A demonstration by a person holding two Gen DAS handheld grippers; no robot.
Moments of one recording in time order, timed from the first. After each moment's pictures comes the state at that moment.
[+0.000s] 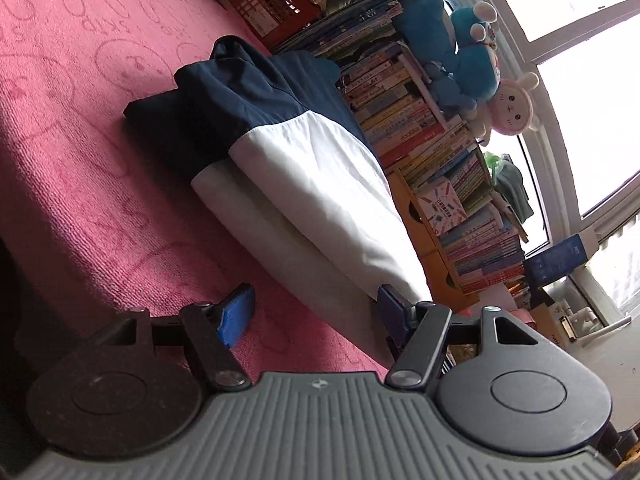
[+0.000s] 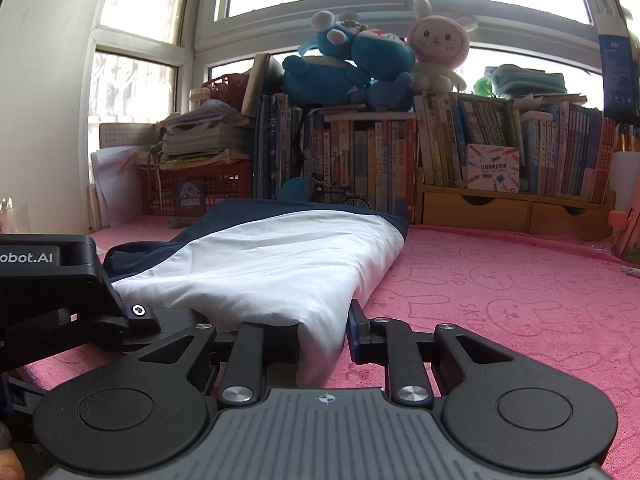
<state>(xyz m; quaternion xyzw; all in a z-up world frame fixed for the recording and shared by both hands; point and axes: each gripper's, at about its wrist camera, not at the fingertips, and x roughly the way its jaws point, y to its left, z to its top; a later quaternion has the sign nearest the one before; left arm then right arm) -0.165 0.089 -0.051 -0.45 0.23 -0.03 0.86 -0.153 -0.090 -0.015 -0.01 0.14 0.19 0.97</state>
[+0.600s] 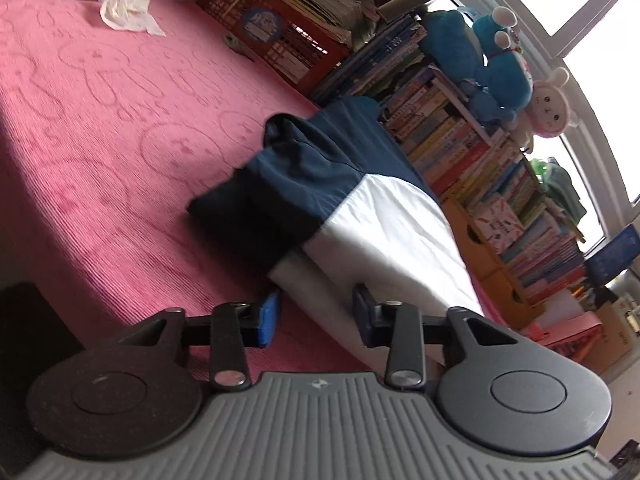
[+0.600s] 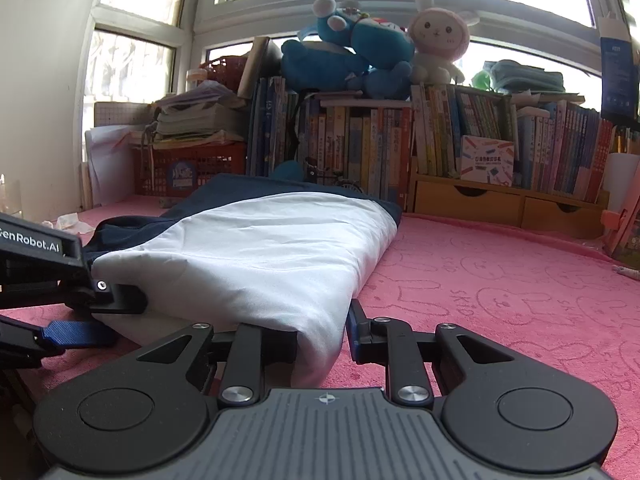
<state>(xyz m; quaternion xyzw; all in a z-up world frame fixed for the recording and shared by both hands) -0.166 0.128 -0.046 -0.37 0.23 0.07 0.90 -0.156 -0.088 -0.023 -0.04 0.15 0.17 0.97</state>
